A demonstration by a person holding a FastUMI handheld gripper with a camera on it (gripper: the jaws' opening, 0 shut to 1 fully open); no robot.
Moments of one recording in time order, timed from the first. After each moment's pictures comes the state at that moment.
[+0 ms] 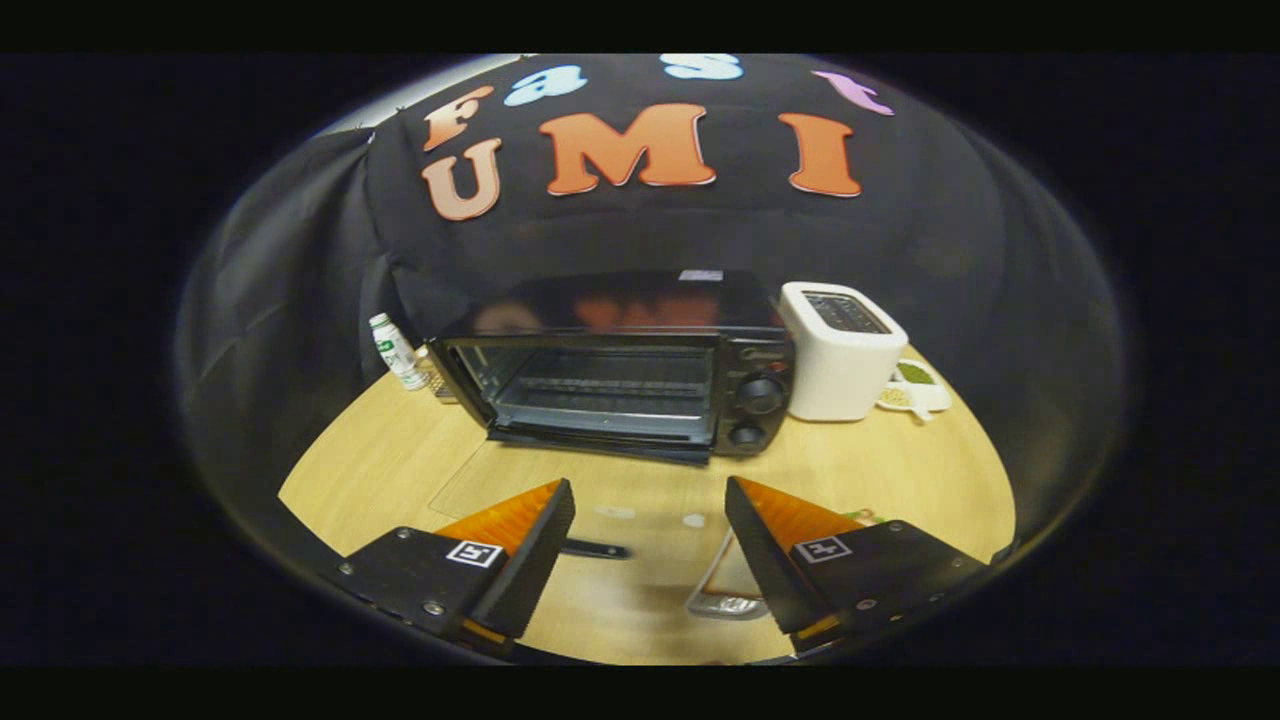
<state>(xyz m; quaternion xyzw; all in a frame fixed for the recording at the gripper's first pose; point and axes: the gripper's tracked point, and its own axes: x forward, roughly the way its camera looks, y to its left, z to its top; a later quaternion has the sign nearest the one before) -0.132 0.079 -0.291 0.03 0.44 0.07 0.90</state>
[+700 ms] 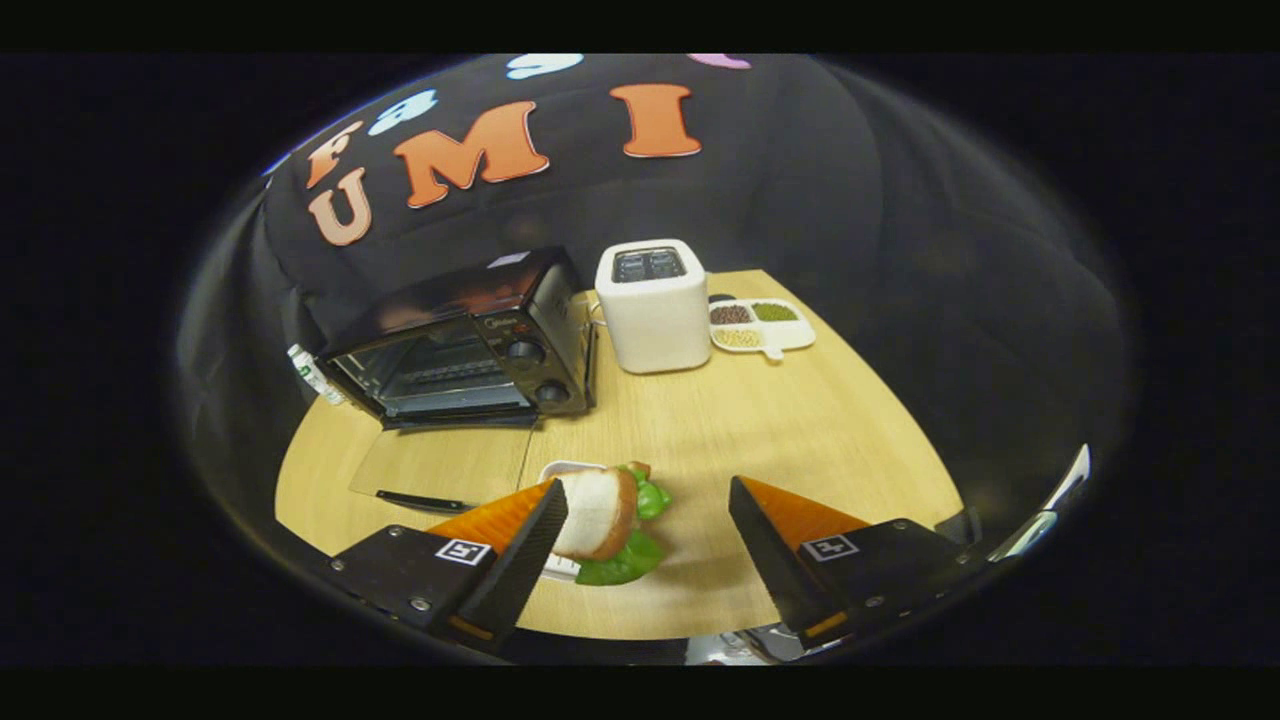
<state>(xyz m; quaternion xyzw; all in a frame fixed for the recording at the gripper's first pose) -0.183 -0.064 -0.318 0.10 0.51 -0.02 0.85</state>
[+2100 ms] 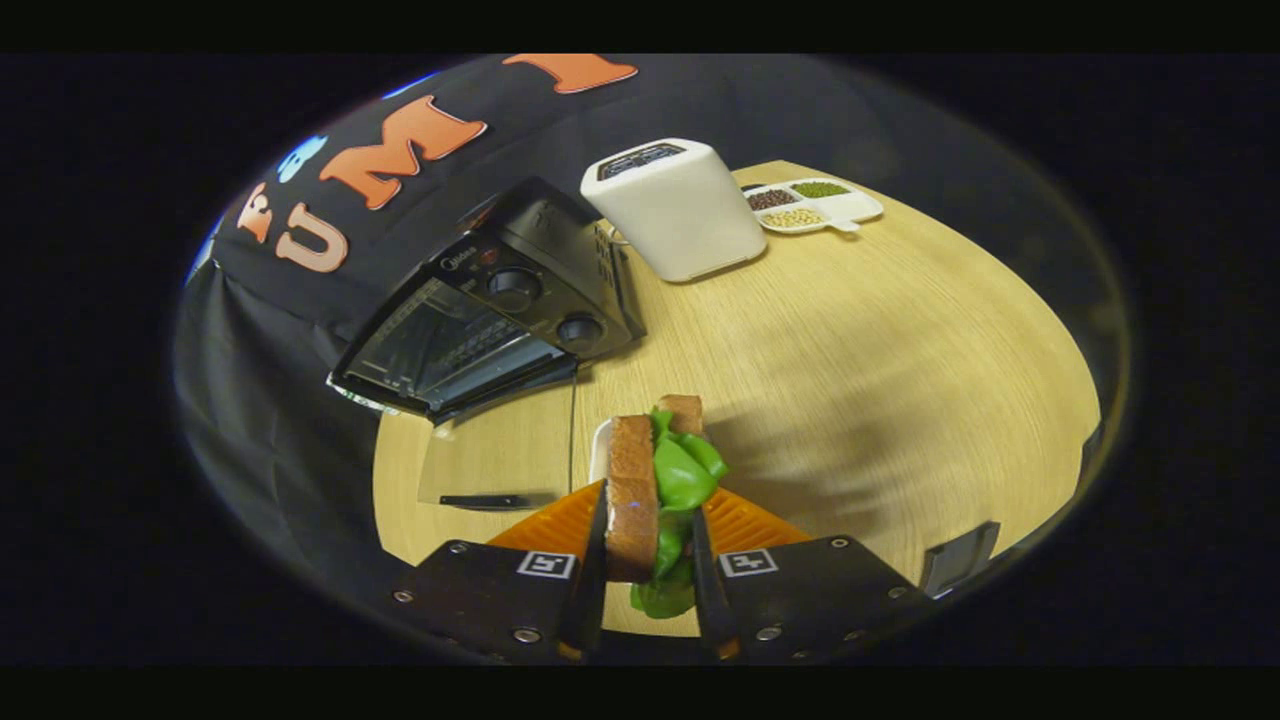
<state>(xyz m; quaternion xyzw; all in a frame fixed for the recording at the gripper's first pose) -0.187 -0.006 -0.380 0.25 0.58 0.02 0.77</state>
